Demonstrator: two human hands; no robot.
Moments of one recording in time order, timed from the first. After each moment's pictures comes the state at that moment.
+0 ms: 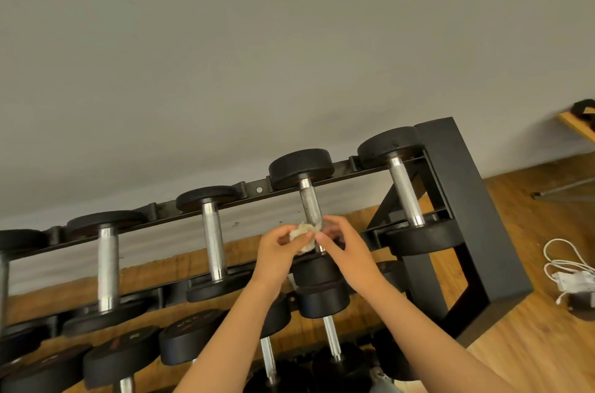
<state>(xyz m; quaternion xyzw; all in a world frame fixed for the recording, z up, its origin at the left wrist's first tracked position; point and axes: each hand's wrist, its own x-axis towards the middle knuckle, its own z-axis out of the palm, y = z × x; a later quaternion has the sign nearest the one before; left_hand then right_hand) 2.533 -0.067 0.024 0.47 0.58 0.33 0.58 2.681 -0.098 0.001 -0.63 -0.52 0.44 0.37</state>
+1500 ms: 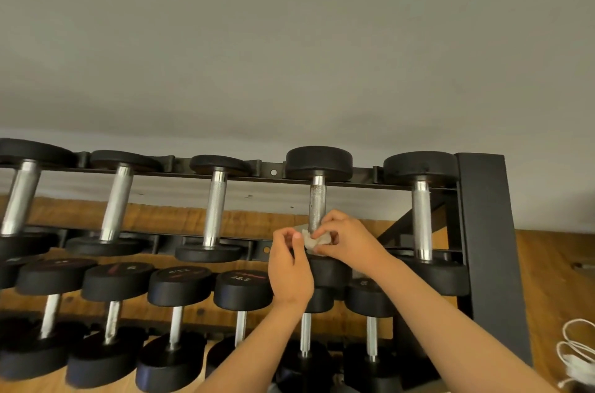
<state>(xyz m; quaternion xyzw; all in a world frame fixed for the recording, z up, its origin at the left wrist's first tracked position) 2.600 -0.103 -0.023 0.40 0.72 0.47 0.32 2.724 -0.038 0.015 -0.50 -0.76 0.40 0.12</state>
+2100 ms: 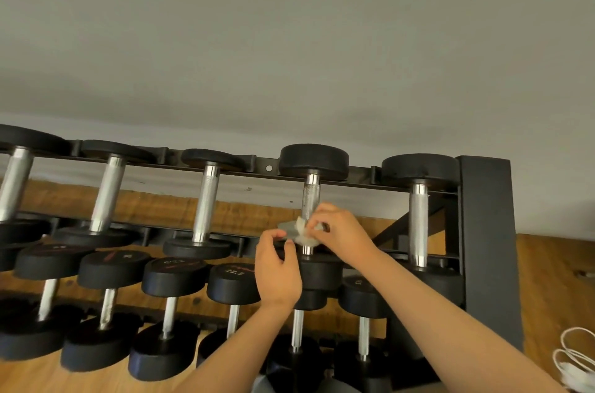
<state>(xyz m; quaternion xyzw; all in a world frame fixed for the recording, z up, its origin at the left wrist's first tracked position) 2.602 -0.101 -0.022 0.37 0.76 0.44 0.32 2.727 -0.018 0.004 -0.45 -0.79 0.38 0.18</state>
